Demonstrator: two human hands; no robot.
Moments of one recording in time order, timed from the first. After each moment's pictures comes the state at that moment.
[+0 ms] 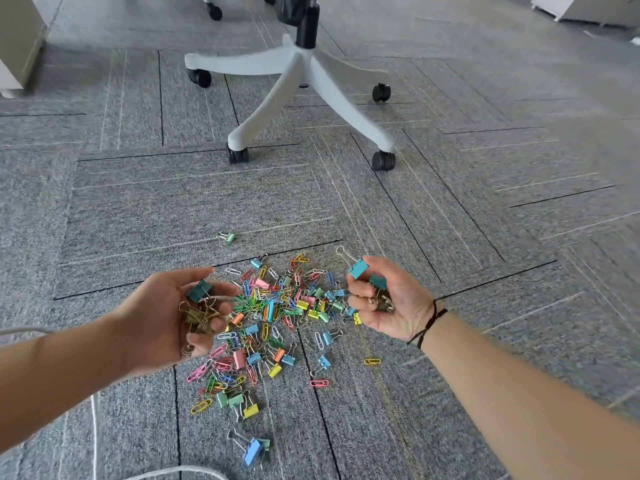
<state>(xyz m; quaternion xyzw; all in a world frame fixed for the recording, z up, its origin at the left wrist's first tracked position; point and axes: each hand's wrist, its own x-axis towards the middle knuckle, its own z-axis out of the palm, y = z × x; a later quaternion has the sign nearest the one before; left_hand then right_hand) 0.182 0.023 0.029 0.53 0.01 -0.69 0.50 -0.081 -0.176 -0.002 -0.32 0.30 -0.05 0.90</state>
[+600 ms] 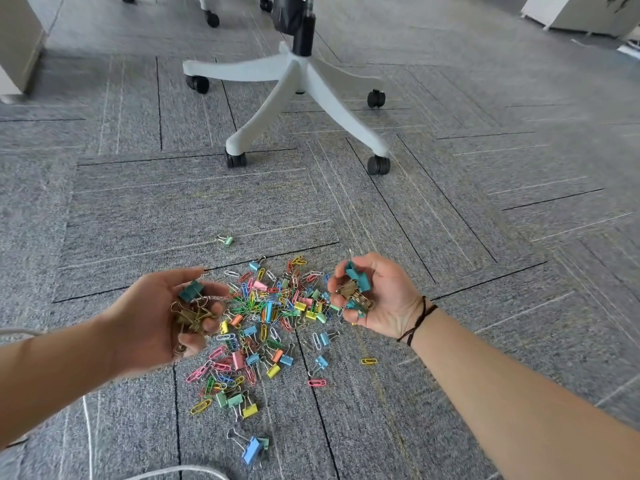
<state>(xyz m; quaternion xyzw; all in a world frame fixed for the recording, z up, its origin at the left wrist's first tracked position) 0.187 0.029 0.035 0.53 0.01 -0.69 0.50 -0.065 -0.161 0.020 -0.36 0.28 -0.07 0.89</state>
